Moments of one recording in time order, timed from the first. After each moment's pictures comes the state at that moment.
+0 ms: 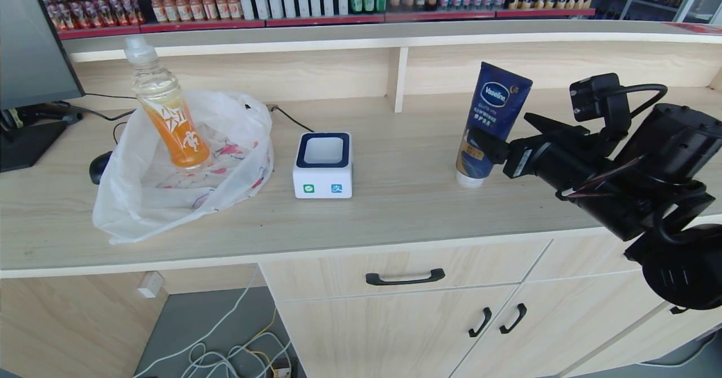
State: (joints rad) left arm 0.00 0.00 0.00 0.00 0.00 -0.01; right arm 0.33 1.75 -0.80 -1.17 0.02 -0.09
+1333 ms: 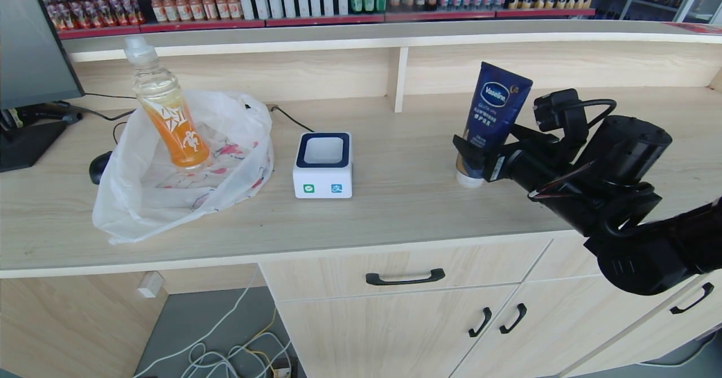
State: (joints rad) left arm 0.00 0.00 0.00 0.00 0.00 -0.01; right arm 0.33 1.89 -0.88 -1.20 0.02 -0.10
